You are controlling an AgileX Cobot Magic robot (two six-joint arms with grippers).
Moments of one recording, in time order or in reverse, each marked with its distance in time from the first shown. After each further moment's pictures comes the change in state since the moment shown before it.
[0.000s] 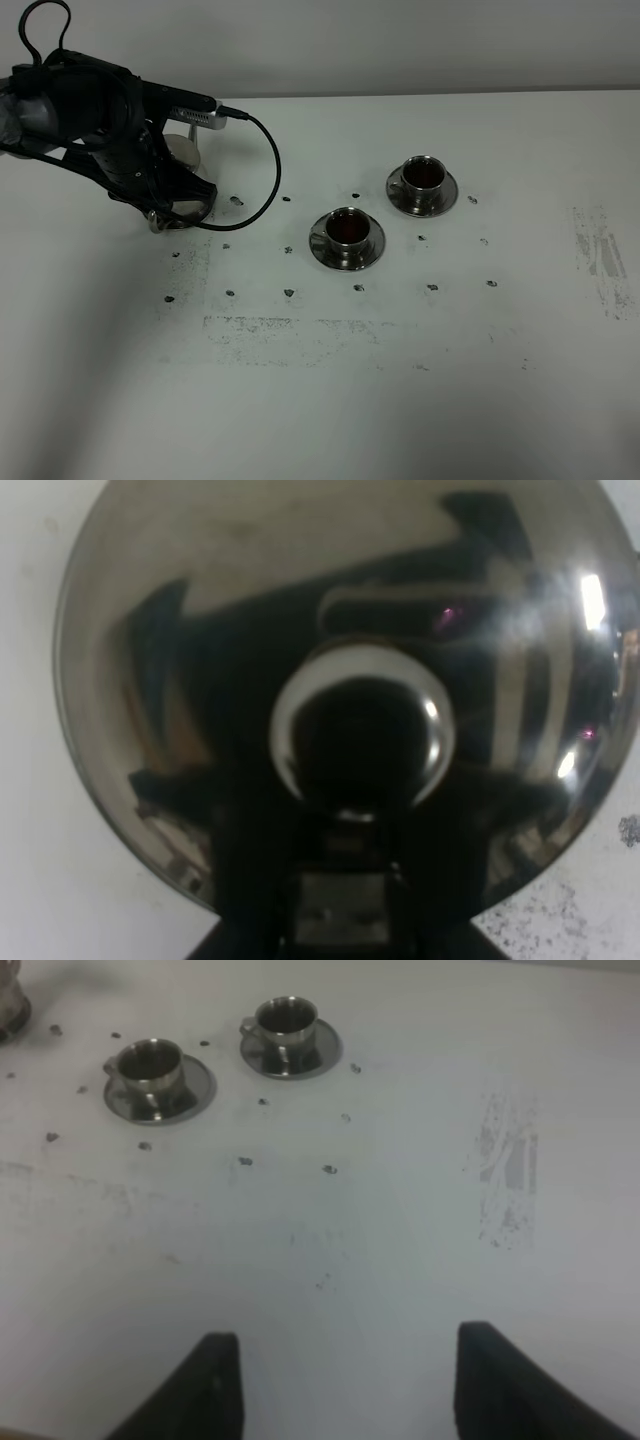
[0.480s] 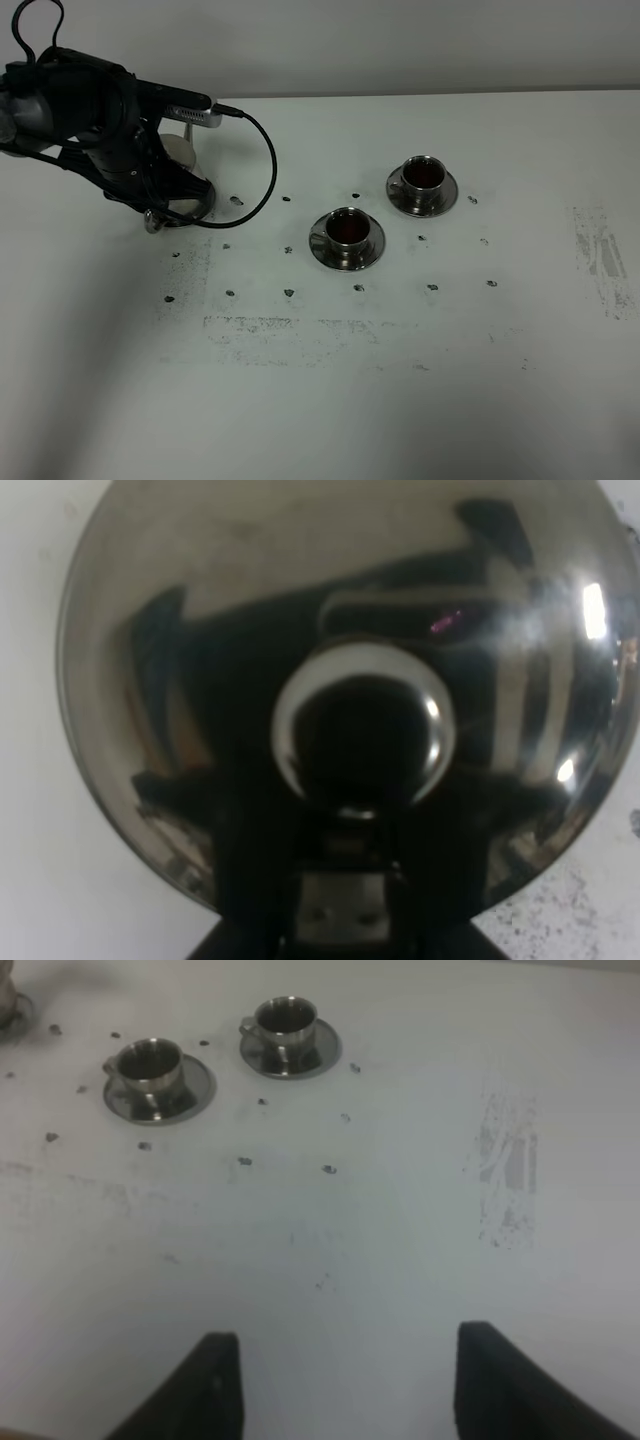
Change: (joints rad) left arm 0.008 -0.007 0.000 -0.002 0.011 -0.003; right arm 0.000 0.000 0.000 0.000 0.000 0.000
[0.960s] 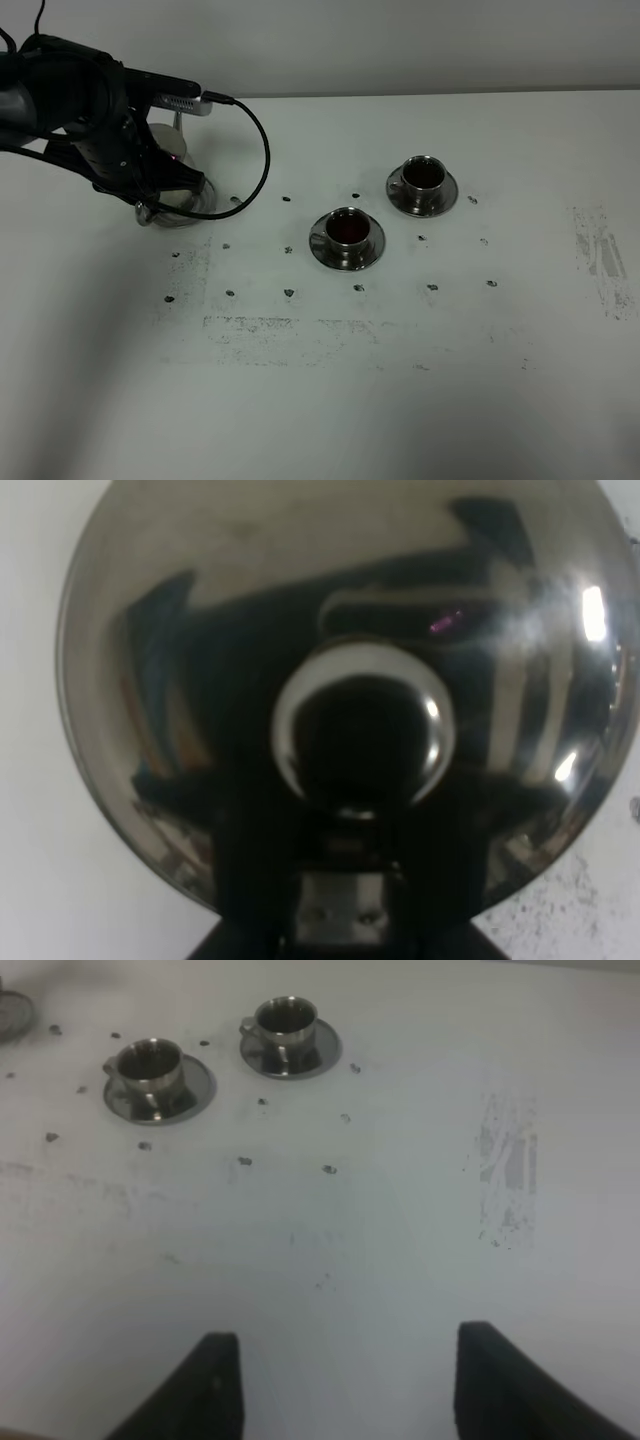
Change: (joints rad) left arm 0.008 -0.034 0.003 0.006 0.021 -0.019; right arm 0.000 0.000 0.000 0.000 0.000 0.000
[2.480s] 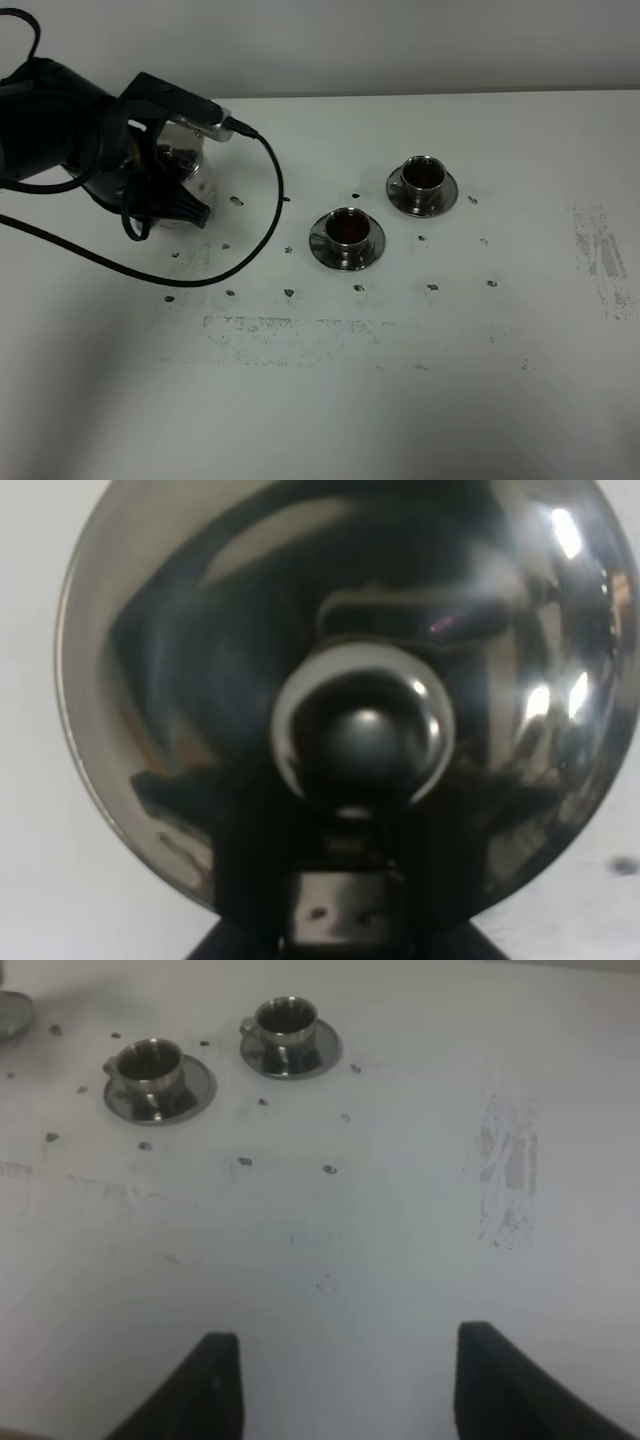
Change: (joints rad) left arm -0.100 -0.244 0.284 0.149 -0.146 -0.016; right arm 0.000 0.000 0.000 0.000 0.000 0.000
